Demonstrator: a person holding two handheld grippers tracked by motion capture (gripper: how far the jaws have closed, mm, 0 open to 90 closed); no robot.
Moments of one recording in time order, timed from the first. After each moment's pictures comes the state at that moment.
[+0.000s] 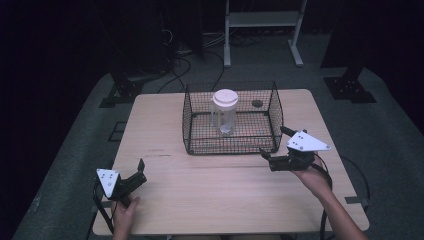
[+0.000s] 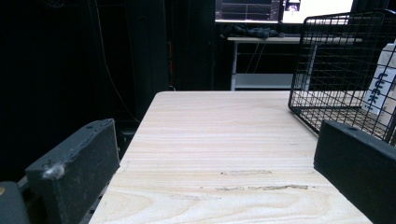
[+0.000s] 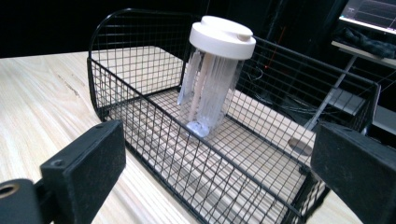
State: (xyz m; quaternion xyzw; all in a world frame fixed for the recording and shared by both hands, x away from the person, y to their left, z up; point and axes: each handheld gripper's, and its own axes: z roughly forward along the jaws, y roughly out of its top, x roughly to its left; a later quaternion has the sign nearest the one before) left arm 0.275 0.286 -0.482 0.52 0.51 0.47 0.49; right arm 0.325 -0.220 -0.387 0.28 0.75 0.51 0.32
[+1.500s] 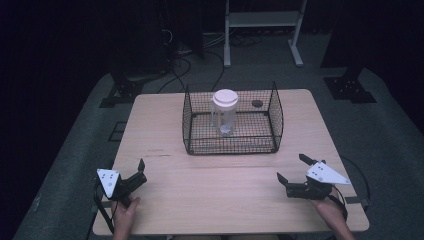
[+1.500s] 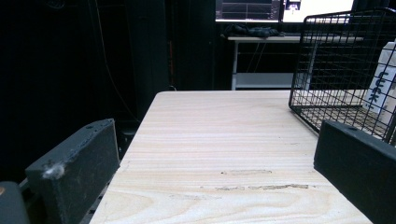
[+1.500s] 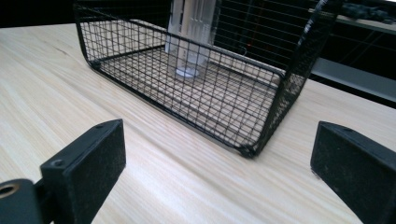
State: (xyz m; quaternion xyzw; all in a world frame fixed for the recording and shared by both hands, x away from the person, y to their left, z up) left arm 0.275 0.285 -0.482 0.53 0.51 0.47 0.49; right arm 0.271 -0.267 -0.448 0.34 0.73 0.50 0.32
